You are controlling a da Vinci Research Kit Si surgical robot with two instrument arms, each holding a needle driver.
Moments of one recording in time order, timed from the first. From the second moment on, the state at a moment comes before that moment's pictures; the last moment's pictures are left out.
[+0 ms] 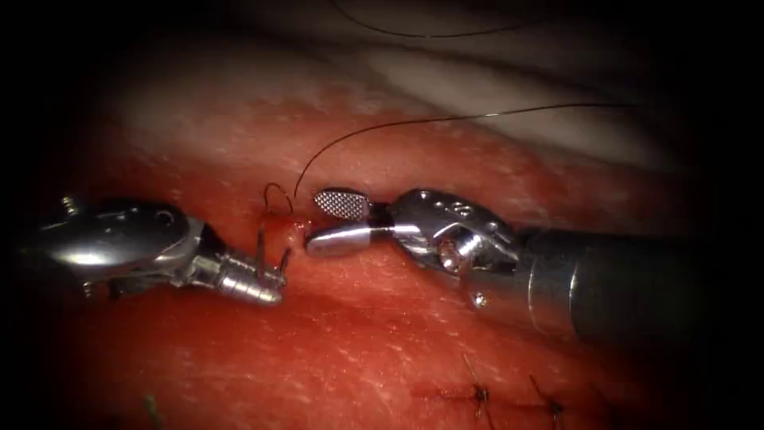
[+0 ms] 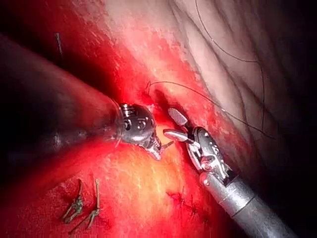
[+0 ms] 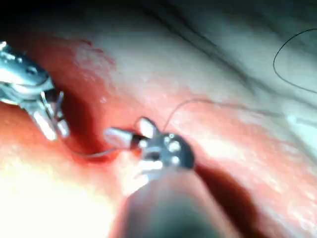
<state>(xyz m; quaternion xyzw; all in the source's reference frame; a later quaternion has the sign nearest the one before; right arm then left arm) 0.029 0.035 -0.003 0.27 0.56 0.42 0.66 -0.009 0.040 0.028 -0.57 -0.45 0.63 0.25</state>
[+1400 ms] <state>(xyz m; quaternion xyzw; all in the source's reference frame) 0.033 0.034 -0.002 0.22 0.54 0.37 0.73 -0.004 0.045 0.019 -0.66 -0.27 0.69 0.14</state>
